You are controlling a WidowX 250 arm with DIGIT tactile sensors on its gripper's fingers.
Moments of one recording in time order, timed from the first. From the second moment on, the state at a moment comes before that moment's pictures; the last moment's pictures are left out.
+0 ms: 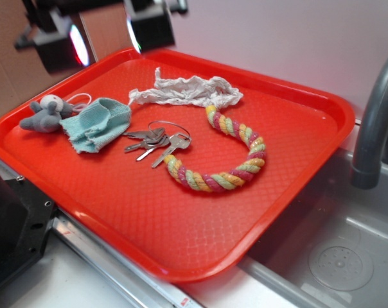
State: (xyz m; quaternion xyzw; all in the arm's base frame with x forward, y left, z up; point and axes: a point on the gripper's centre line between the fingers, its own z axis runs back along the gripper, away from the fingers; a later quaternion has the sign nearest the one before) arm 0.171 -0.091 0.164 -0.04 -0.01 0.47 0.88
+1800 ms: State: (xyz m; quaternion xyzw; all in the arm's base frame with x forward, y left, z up) arm 0.193 -0.111 0.017 0.03 -0.03 0.58 0.81
